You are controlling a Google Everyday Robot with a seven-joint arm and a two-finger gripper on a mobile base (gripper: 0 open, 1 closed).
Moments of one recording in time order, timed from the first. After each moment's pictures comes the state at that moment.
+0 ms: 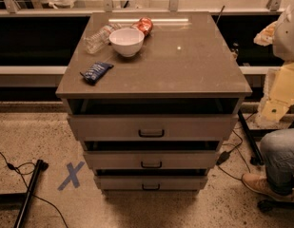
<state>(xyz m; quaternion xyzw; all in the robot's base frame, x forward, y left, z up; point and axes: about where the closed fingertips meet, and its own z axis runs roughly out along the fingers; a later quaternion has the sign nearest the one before) 0.438 -0.217 0.976 -0.60 0.78 -0.03 0.16</state>
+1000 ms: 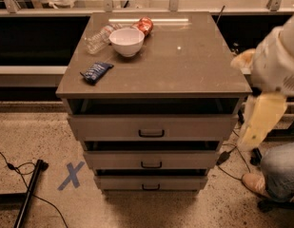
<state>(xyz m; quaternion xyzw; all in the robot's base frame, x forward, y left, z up) 0.425 -0.187 0.932 -0.64 0.75 0.01 0.17</state>
